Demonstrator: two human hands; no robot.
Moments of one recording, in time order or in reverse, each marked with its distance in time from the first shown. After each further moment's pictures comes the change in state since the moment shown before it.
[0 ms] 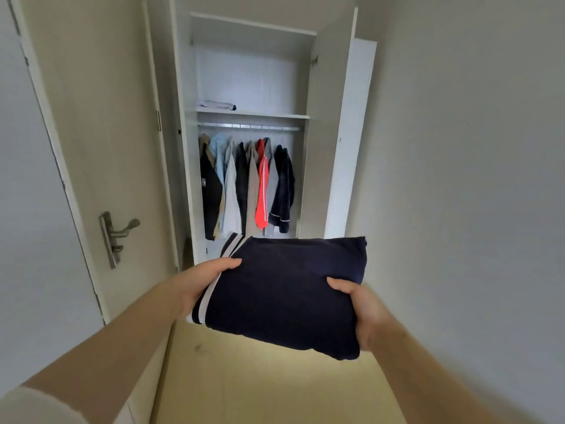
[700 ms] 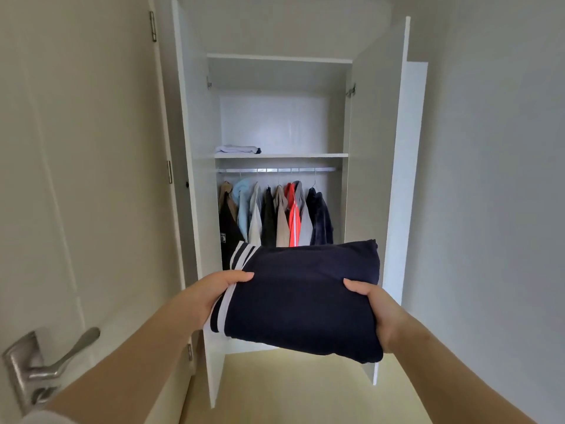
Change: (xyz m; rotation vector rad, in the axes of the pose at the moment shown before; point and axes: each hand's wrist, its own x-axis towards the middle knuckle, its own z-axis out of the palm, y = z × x) left_hand 0.287 0.201 -0.089 -0.065 0.130 0.171; right_hand 0.344 -0.190 0.080 -0.017 -0.103 -0.114
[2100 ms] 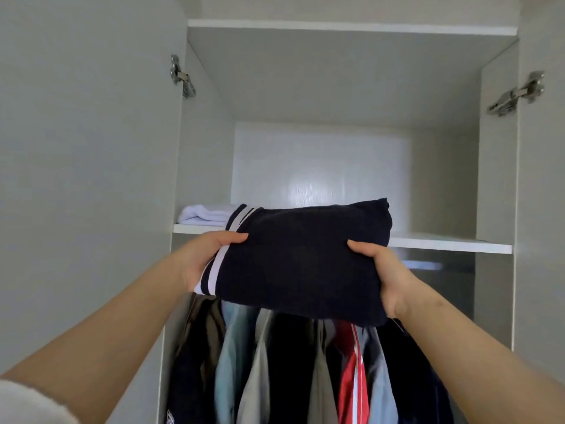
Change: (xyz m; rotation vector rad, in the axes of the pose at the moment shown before) left_hand 0.679 0.411 -0.131 -0.138 0.145 0.357; right_hand 0.741 -0.392 0.194 -0.064 -0.309 -0.334
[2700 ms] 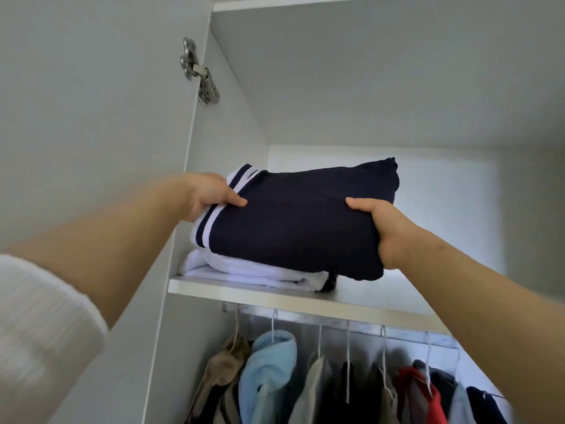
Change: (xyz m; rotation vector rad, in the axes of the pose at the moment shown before) left_hand 0.175 0.158 -0.060 0.597 0.262 0.263; right_hand 0.227 -0.091 0.095 -0.139 -0.082 -0.152
